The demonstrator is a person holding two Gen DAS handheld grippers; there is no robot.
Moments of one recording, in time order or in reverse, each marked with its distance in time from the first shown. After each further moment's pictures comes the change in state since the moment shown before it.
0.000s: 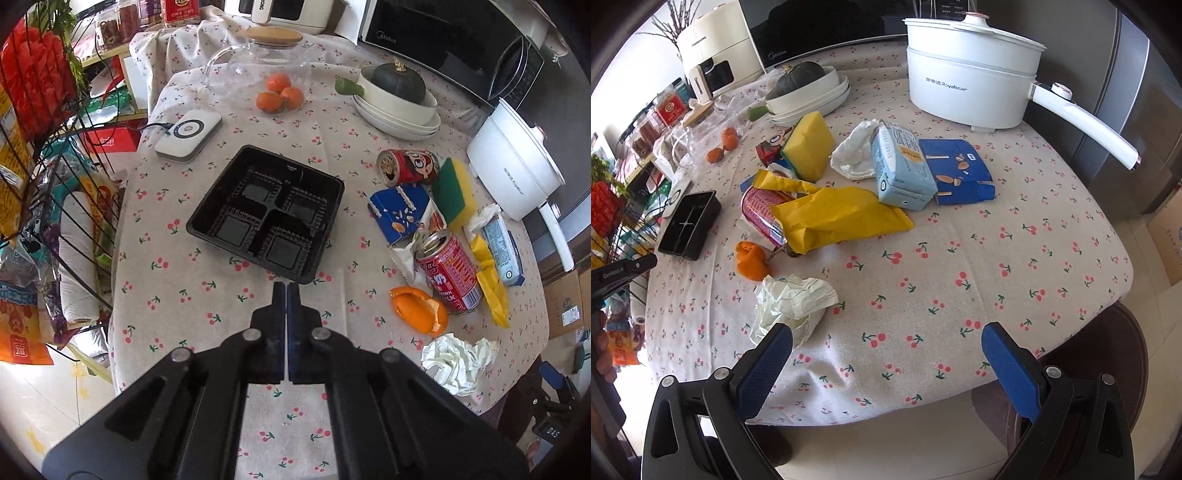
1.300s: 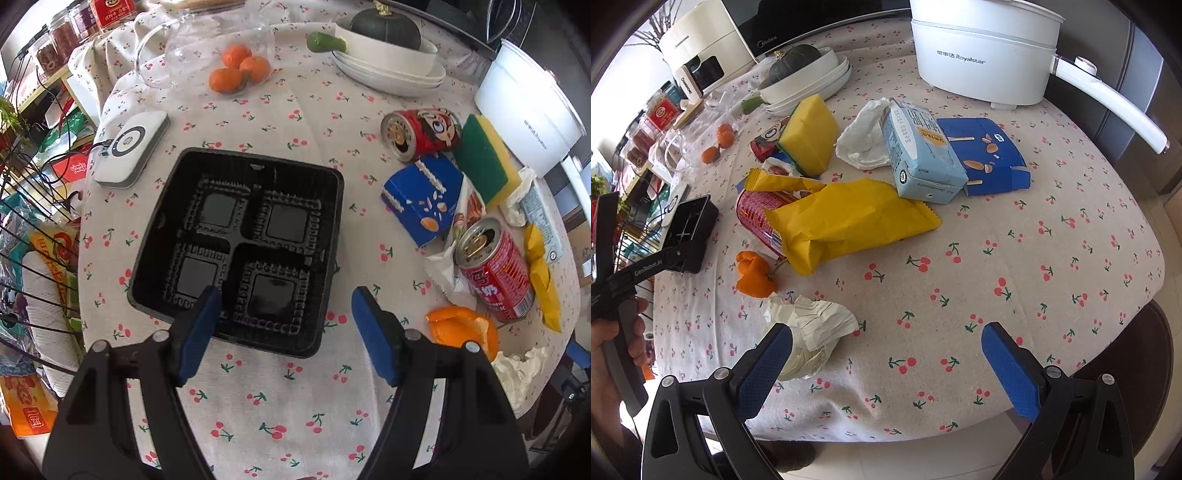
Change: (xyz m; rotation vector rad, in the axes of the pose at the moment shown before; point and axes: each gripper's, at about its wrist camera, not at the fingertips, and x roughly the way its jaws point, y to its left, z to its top) left arm 0.077 -0.023 0.030 0.188 0.111 0.044; right arm 0.034 0.007 0.017 0.055 0.077 0.058
